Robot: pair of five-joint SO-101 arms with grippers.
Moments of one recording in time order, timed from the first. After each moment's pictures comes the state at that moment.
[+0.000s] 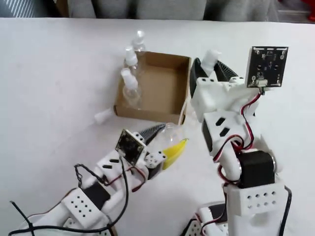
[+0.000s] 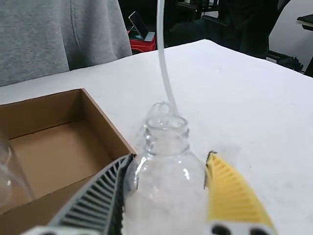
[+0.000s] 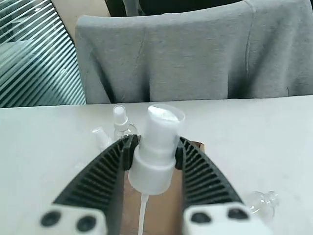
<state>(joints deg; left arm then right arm) 38.7 -67.1 92.7 -2.9 7.3 -13.5 -52.7 23.2 52.1 -9.0</state>
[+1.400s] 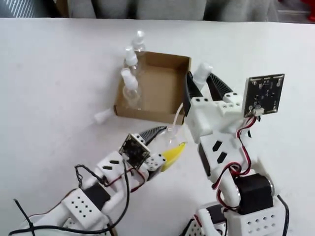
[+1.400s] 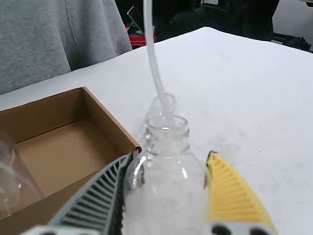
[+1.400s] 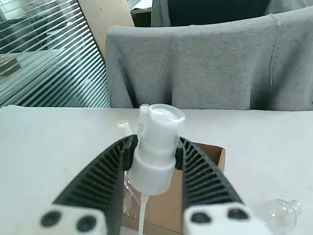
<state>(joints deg) 38.7 -67.1 94.2 -2.9 1.8 -18.3 -65.0 32.7 50.2 -9.1</state>
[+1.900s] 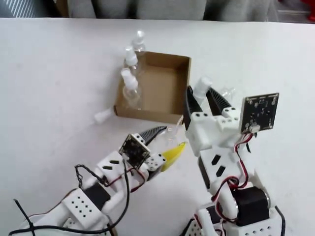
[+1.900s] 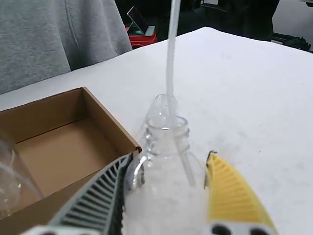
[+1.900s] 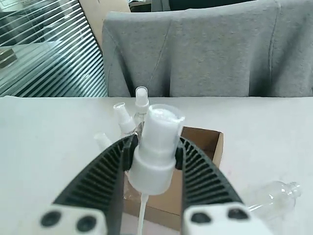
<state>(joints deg) 38.7 -67.1 94.2 -2.9 1.8 -18.4 -75.2 44.0 50.0 -9.1</state>
